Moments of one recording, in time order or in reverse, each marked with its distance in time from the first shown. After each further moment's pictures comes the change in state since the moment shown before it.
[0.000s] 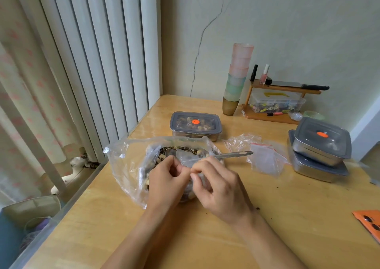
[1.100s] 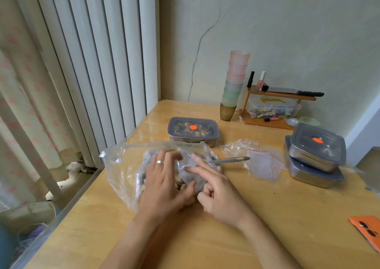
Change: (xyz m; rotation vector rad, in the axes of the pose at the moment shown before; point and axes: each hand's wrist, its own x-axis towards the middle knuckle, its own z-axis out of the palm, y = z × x) left_hand 0.008 -0.015 -0.009 0.332 -0.042 0.526; right_hand -0.002 0.010 -0.004 0.487 -0.430 0.563
